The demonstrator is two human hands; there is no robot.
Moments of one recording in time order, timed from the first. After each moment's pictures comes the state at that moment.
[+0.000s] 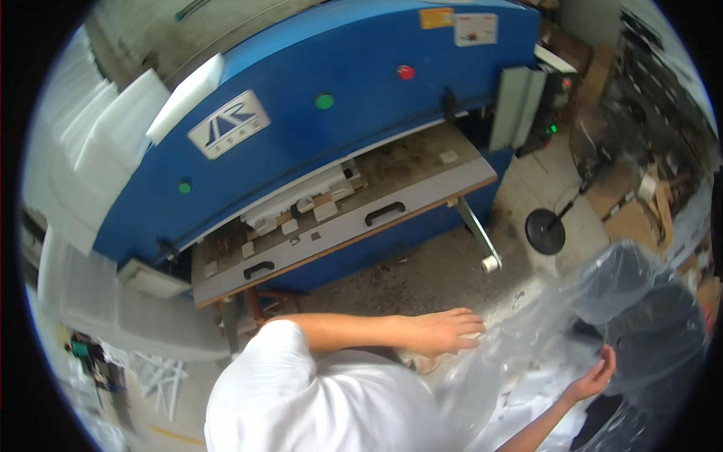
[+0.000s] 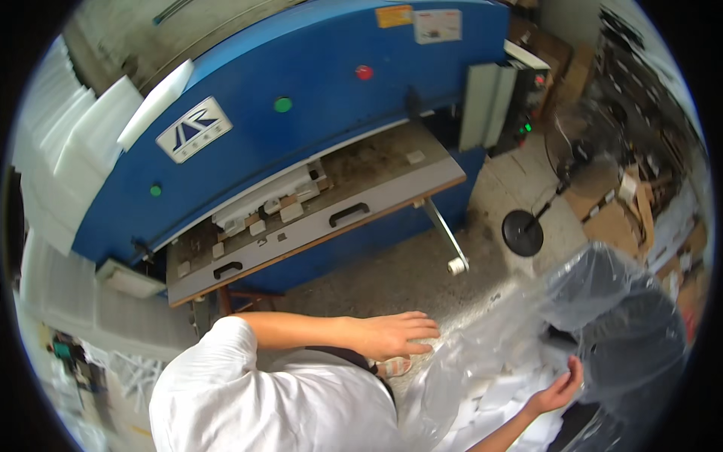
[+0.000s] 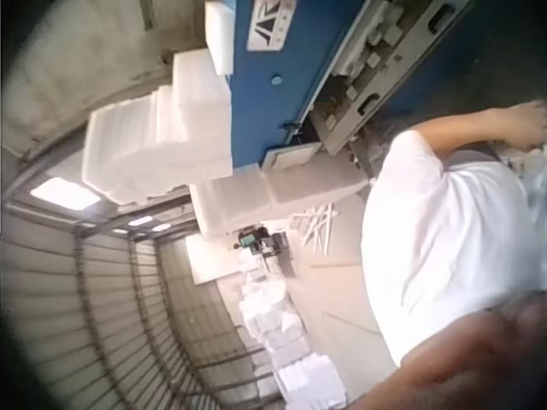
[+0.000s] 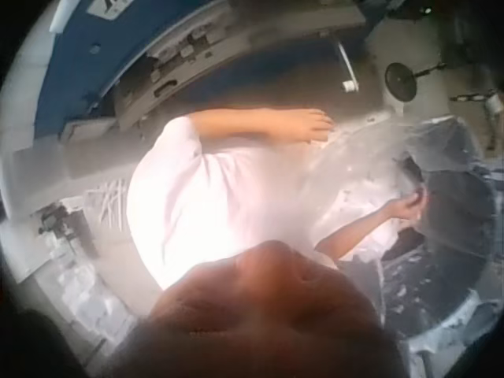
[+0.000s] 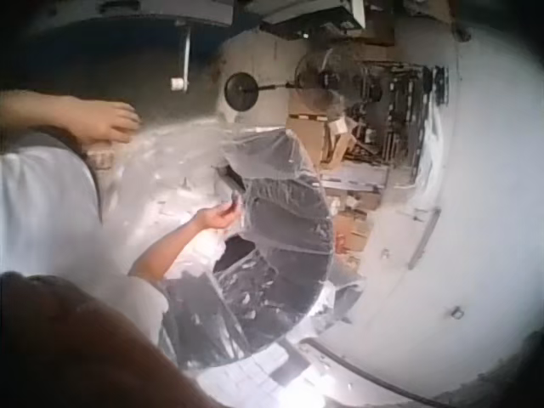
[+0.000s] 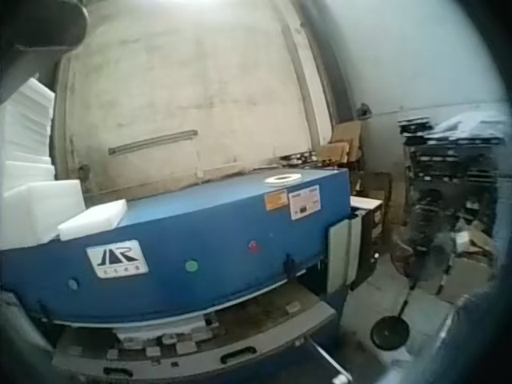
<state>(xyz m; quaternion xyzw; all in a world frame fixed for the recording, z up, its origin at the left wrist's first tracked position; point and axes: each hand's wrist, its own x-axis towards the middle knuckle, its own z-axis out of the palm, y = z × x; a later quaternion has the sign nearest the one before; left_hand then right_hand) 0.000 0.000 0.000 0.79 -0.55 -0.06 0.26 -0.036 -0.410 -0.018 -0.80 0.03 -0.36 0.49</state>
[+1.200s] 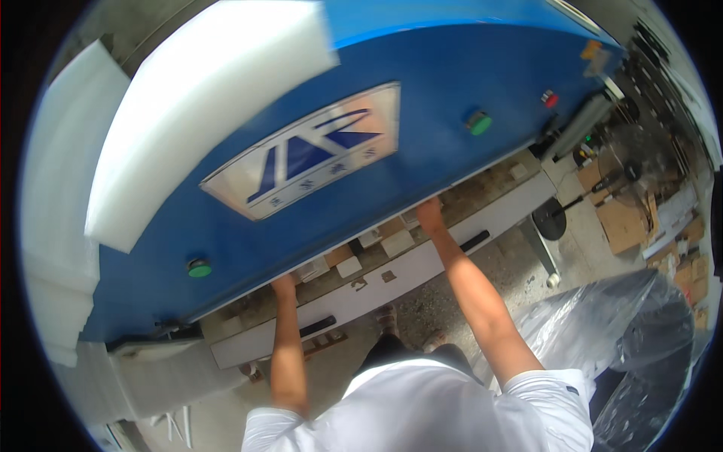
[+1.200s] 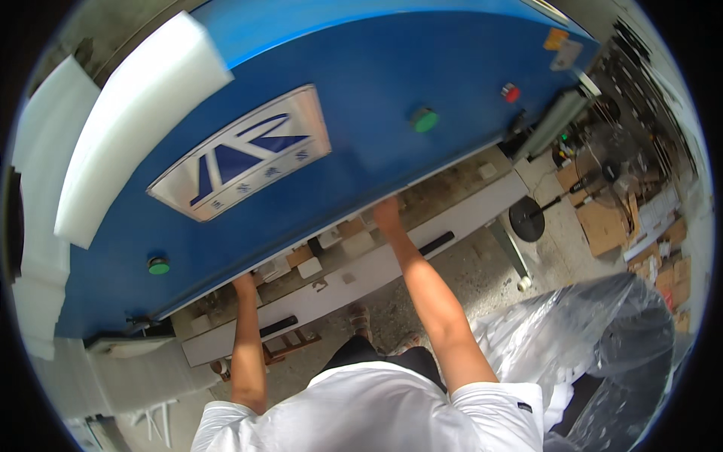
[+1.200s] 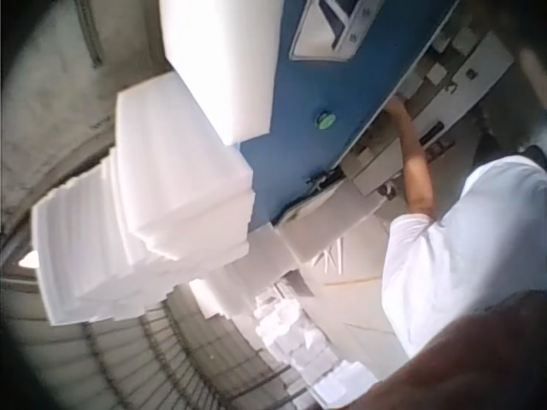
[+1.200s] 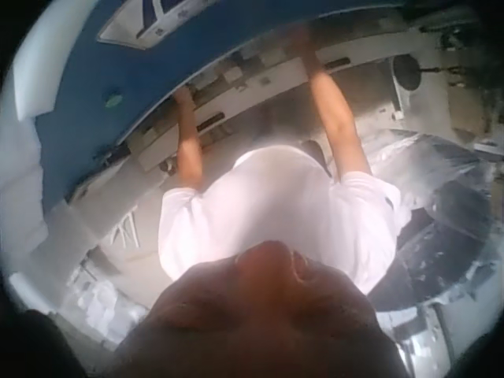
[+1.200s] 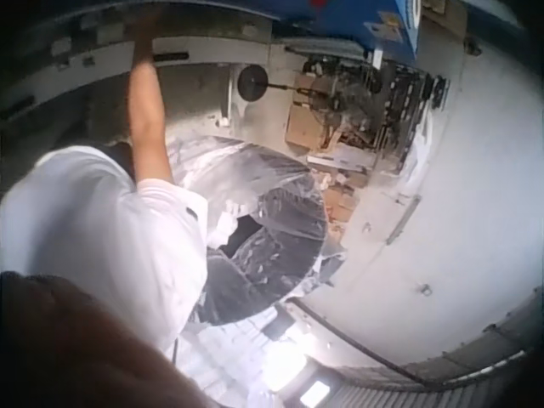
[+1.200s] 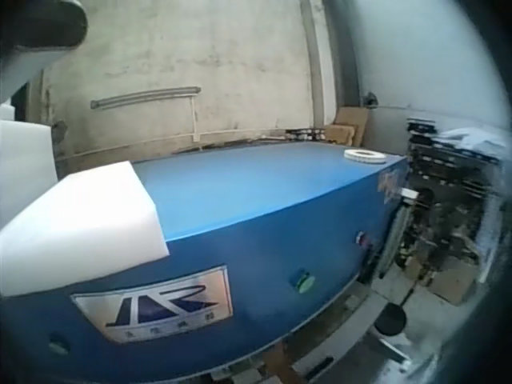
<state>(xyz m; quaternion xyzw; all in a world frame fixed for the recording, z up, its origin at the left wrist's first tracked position) -0.046 0.687 -0.217 0.72 0.40 0.34 0.46 0.268 0.368 -0.184 -0.68 -0.17 0.01 0.71</state>
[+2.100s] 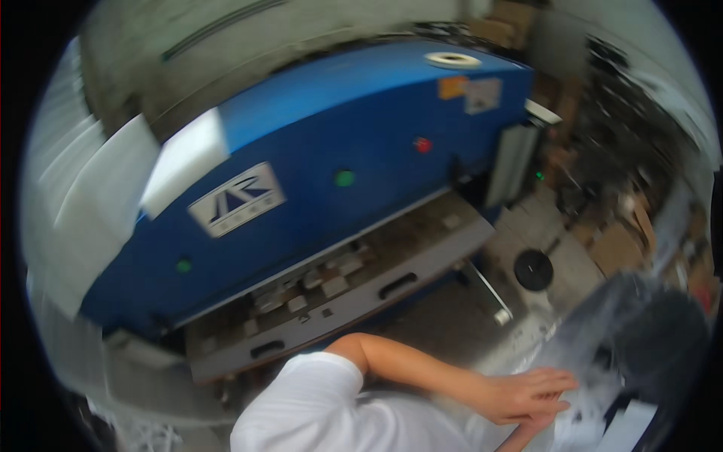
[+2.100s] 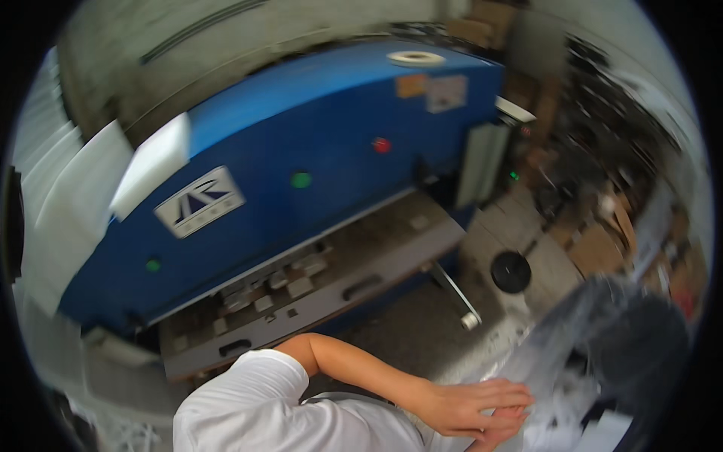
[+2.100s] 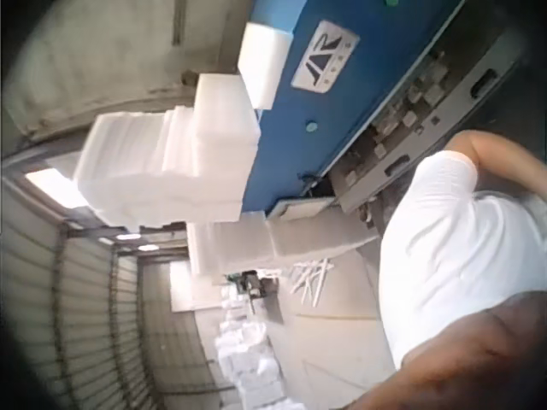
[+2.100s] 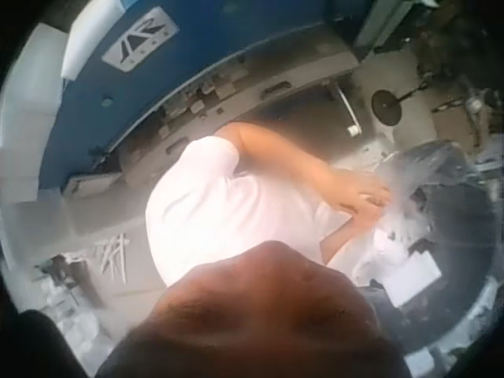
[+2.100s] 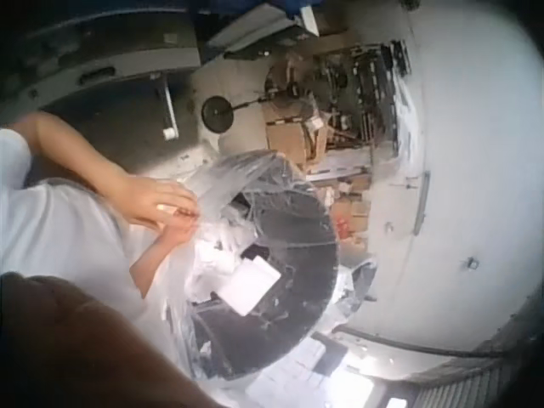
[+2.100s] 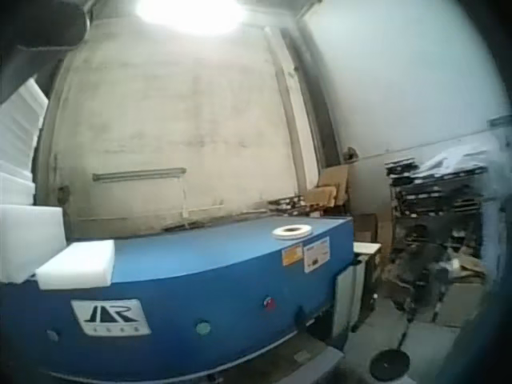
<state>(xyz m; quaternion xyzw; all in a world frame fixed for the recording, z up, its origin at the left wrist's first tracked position) 0.030 0.004 0.080 0.59 -0.63 0.06 0.50 -0.066 -0.189 -0.067 -0.19 0.15 -0.23 0.94</state>
